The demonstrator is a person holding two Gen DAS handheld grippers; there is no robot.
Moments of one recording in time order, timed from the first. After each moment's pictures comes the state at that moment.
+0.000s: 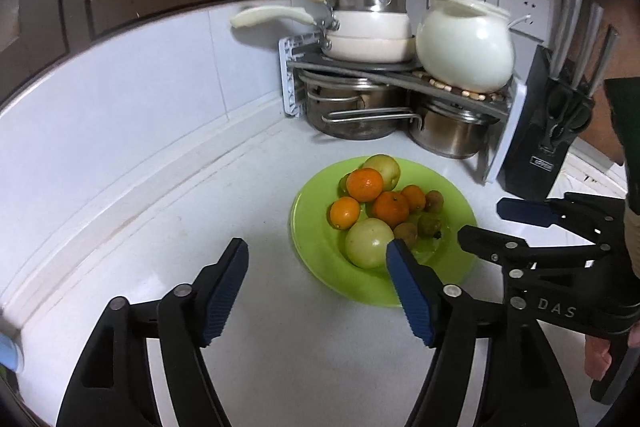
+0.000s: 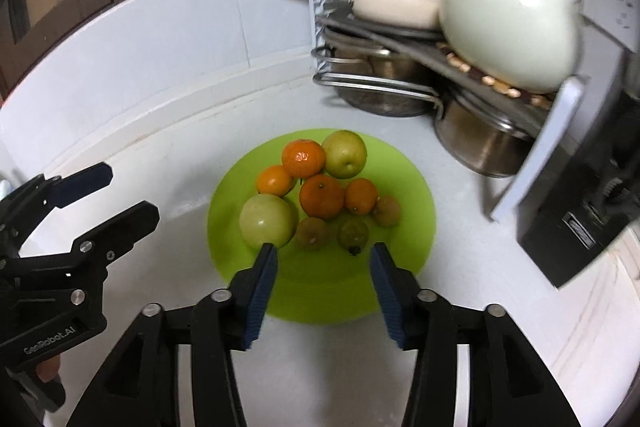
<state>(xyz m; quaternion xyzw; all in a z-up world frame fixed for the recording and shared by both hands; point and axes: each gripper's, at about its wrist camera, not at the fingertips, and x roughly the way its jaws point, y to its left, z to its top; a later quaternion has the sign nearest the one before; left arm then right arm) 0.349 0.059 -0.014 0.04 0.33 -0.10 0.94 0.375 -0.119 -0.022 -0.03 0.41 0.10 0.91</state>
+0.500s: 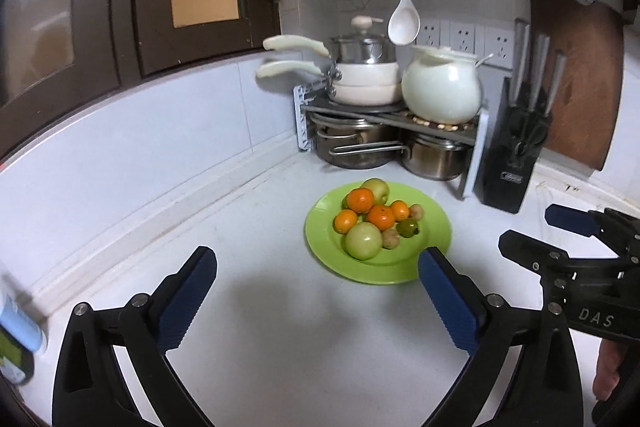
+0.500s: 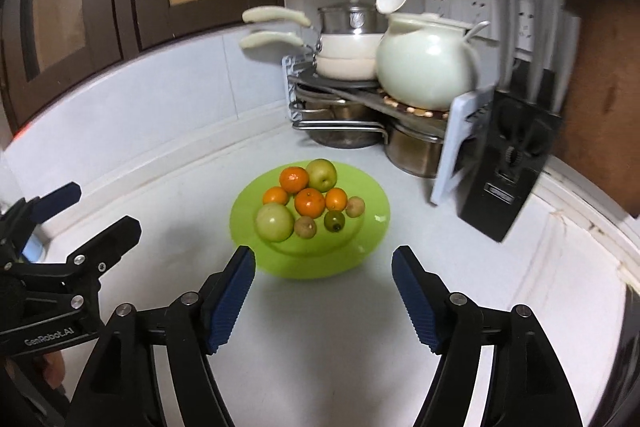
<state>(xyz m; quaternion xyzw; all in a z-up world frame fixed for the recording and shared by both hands) 0.257 0.072 0.024 0.04 0.26 -0.08 0.96 0.264 -0.126 0.026 0.00 0.32 0.04 0.95</state>
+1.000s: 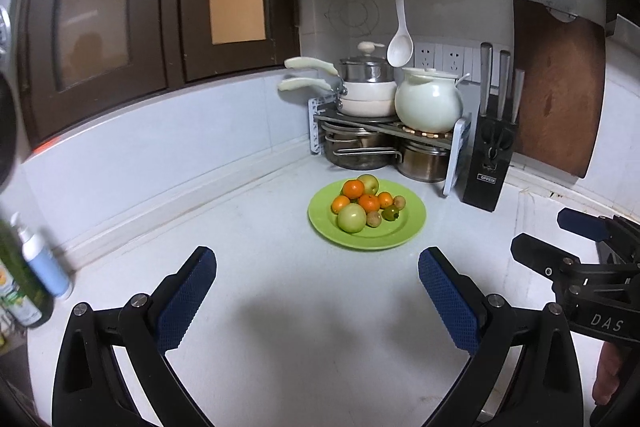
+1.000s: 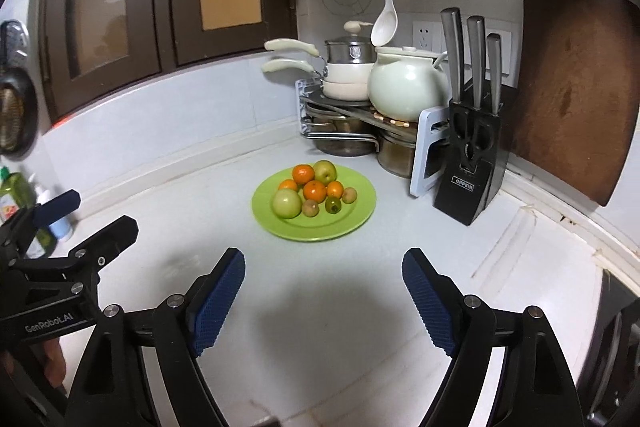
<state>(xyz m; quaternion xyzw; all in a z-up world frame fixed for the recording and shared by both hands) 0.141 0.058 0.041 0.02 0.24 -0.04 0.97 0.160 -0.139 0.048 -0.01 0.29 0.06 0.96</state>
